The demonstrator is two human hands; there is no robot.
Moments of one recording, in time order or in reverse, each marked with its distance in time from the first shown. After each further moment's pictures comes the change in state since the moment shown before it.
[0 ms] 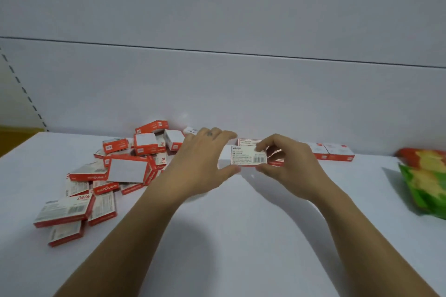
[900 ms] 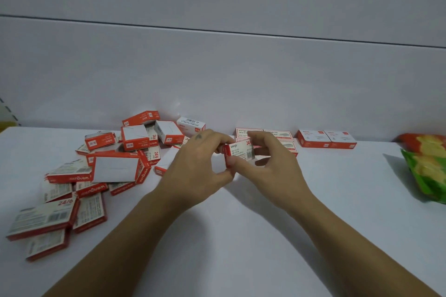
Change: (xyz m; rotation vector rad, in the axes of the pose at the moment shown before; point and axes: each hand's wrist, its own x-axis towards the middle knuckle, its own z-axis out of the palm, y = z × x) left_hand -0.012 -0.015 0.031 -0.345 0.197 0.057; right_hand -0.010 -0.023 0.051 0.259 0.141 0.205
